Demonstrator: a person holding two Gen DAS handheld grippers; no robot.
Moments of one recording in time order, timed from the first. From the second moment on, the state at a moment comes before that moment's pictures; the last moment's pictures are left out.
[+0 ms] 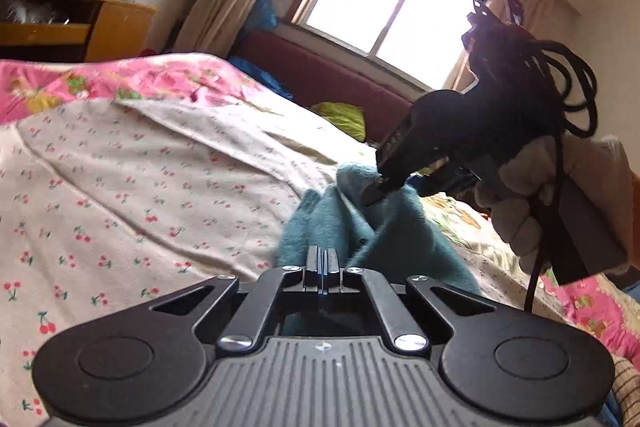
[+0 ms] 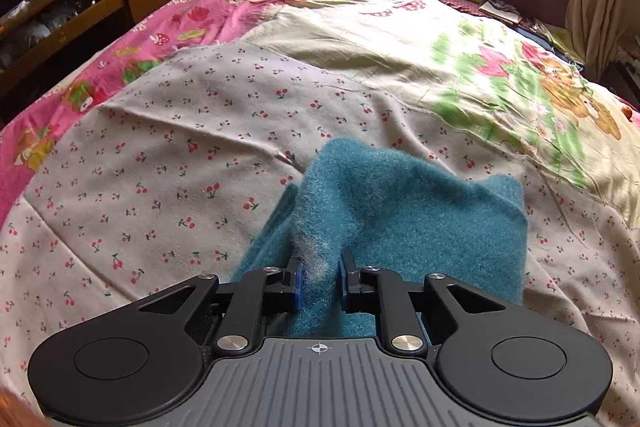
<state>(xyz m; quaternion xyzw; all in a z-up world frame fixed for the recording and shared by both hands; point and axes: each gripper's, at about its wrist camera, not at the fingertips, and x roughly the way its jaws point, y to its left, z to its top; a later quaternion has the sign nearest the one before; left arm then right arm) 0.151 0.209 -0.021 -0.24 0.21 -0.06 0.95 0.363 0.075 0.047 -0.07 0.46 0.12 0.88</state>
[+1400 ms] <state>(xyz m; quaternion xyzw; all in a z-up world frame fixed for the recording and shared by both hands) 0.206 0.172 -0.060 -0.12 0.31 0.02 0.94 0.345 0.077 -0.019 -0.01 0.39 0.25 0.89</state>
